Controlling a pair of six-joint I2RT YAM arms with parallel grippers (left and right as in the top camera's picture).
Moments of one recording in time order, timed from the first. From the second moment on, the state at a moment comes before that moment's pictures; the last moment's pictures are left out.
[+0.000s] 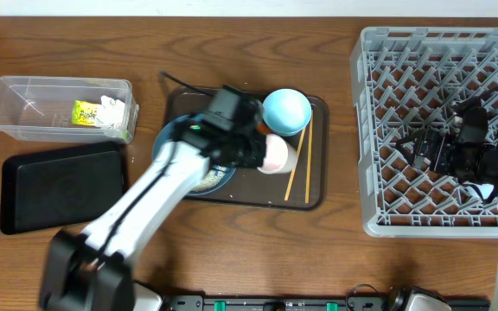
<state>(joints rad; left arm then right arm) -0.46 1.57 1.18 -0.69 0.38 -0.42 -0.34 1.28 1.16 -1.03 -0.50 -0.08</state>
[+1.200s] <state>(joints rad) -0.26 1.49 1.19 -0.58 1.27 -0.62 0.24 1.38 1.16 -0.53 -1.10 -0.45</state>
